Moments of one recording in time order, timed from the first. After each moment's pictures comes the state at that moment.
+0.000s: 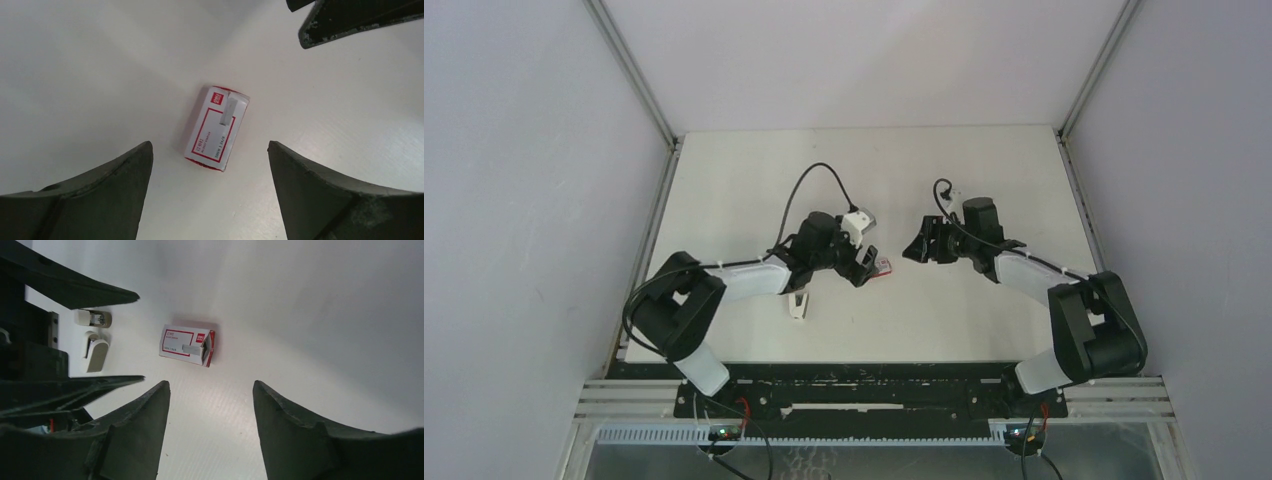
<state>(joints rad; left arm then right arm) -0.67 1.62 0.80 0.29 0.28 -0.01 0.27 1.44 0.70 0.04 -0.49 0.36</state>
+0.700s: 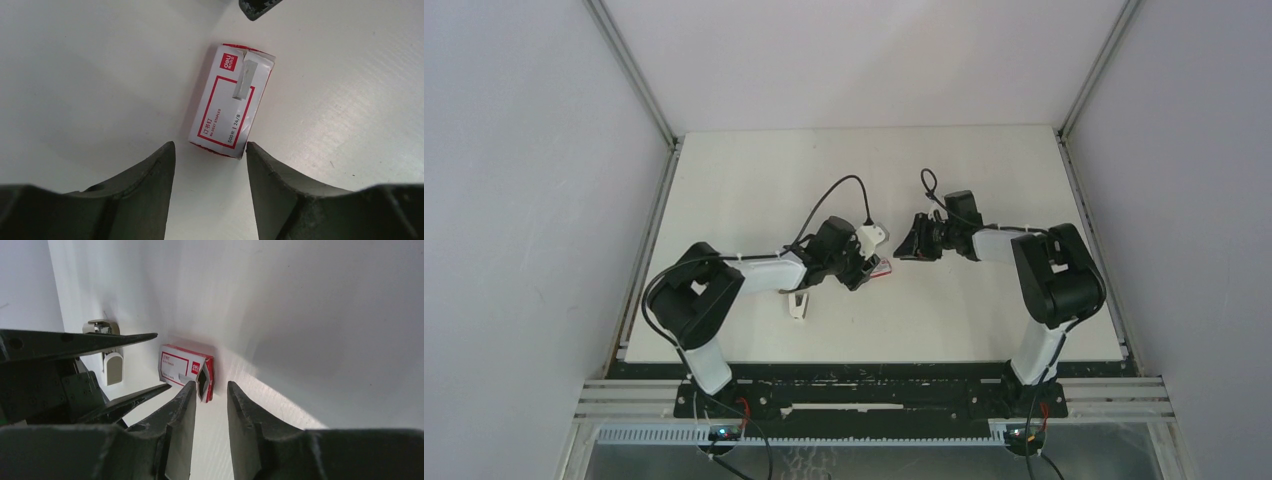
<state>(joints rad) -0.74 1.75 0.89 0.09 0.16 0.16 0.28 1.78 0.86 0.08 -0.64 0.53</state>
